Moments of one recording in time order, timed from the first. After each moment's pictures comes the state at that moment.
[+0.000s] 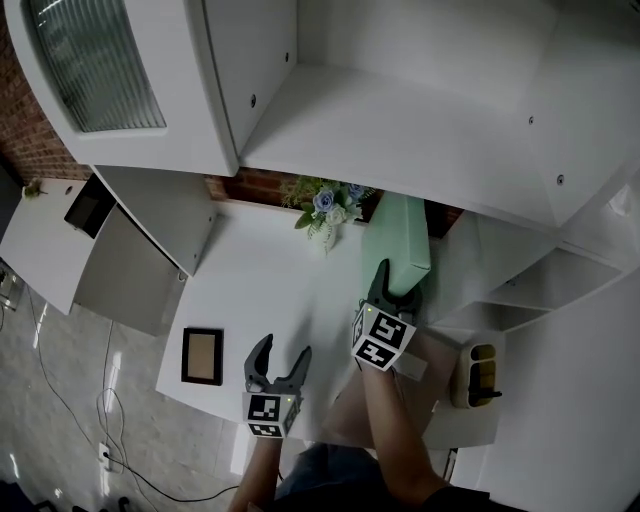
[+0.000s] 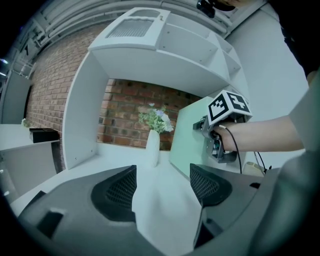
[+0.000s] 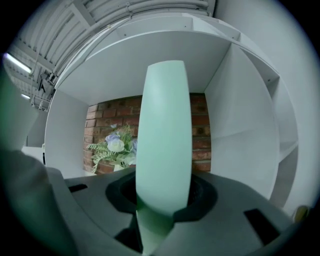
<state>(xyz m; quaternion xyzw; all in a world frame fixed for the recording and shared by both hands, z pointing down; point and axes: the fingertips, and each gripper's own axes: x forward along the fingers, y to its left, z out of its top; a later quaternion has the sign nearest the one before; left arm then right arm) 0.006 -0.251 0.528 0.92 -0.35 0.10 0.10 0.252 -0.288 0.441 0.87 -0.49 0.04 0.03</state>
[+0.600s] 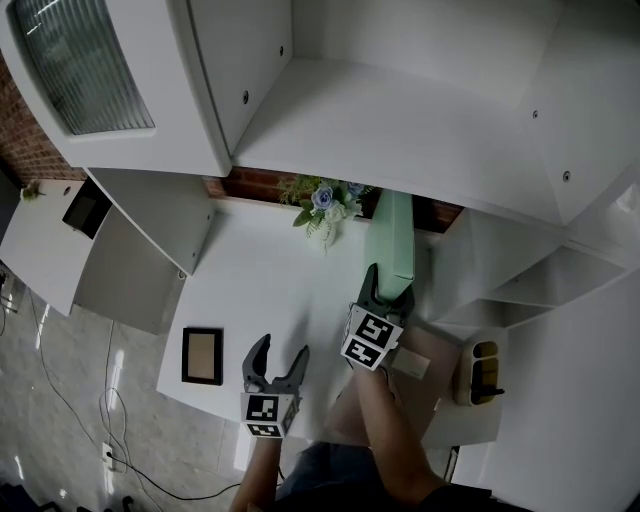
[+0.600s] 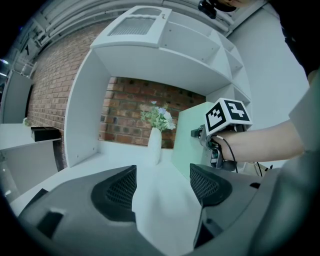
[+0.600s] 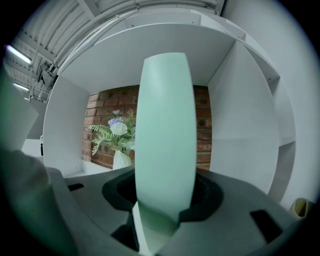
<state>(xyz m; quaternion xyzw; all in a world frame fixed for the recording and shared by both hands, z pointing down) 0.000 -0.255 0.536 0.92 -0.36 0.11 0.10 0.243 -0.293 0.477 0.88 -0.48 0.05 0.05</state>
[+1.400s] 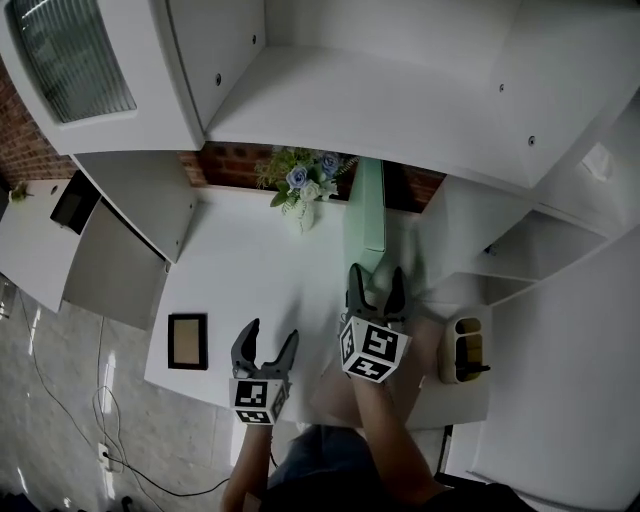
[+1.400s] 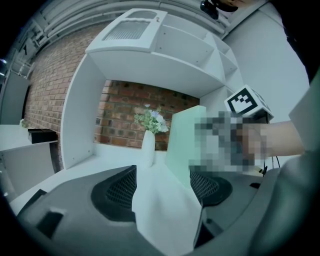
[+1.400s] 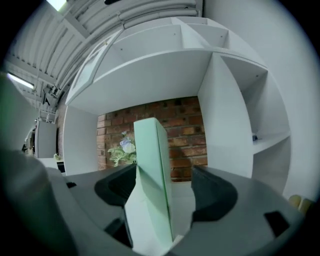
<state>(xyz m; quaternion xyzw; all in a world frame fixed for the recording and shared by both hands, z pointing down) 0.011 -0.234 0.521 0.93 -0.35 0.10 0.10 0.224 -0.231 0.436 0.85 -0.53 0.06 -0.01</state>
